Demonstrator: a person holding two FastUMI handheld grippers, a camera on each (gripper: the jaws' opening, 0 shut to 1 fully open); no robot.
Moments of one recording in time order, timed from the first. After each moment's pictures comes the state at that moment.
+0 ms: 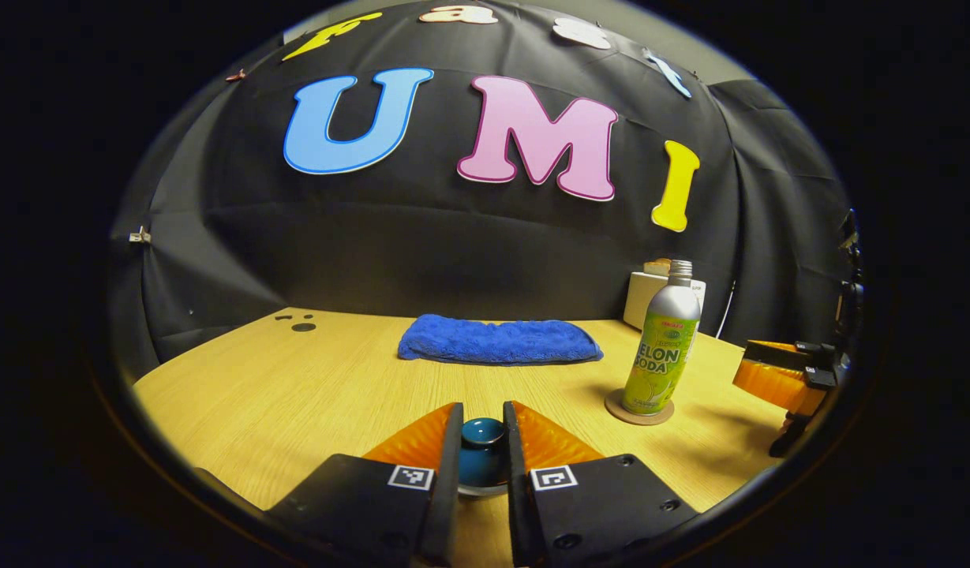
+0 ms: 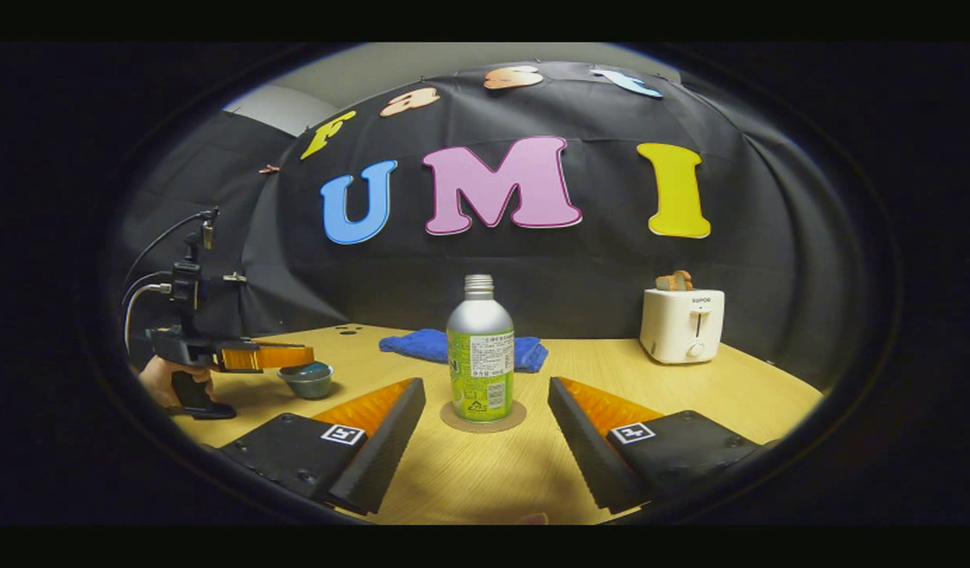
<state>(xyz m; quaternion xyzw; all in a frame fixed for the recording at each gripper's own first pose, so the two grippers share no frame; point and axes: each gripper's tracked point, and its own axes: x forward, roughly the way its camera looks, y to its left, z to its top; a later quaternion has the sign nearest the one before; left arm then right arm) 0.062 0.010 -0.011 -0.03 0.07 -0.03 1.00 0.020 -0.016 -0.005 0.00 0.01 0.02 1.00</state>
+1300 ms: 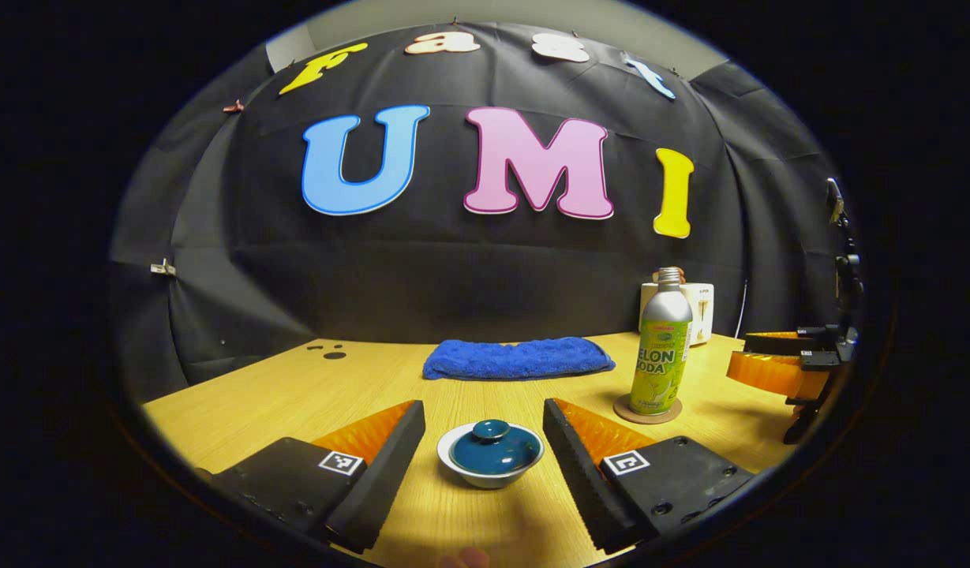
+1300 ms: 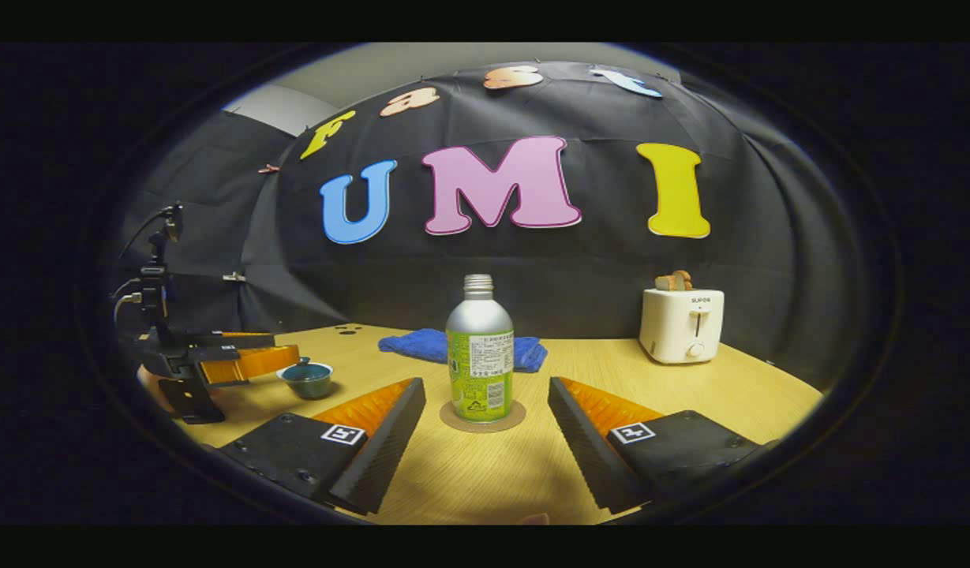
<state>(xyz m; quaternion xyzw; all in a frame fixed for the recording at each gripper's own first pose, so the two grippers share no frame) 0.025 0.007 0.007 0.01 0.00 0.01 1.00 0.020 -0.025 -0.005 0.00 0.01 0.00 1.00</state>
